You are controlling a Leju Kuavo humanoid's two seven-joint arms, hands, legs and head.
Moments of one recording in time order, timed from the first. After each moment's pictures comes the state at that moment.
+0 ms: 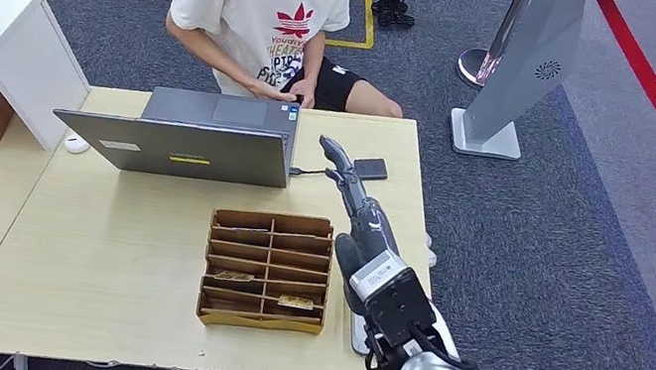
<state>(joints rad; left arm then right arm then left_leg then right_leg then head) -0.06 -0.16 -0.70 -0.19 0.02 0.42 0.19 -0.21 0.06 0.53 -1.67 0.17 -0.01 -0.23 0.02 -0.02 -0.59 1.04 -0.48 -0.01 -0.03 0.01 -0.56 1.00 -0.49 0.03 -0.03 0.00</state>
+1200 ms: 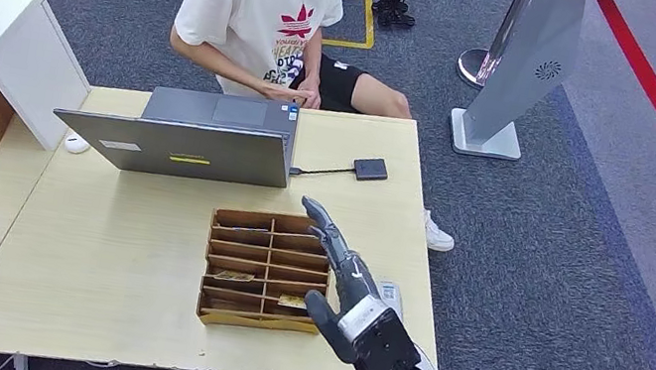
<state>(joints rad) -0.06 -0.16 -0.67 -0.19 0.05 0.43 0.19 -0.07 0.01 0.57 -1.65 0.13 0.01 -0.25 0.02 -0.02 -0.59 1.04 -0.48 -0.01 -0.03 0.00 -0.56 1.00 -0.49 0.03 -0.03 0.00</state>
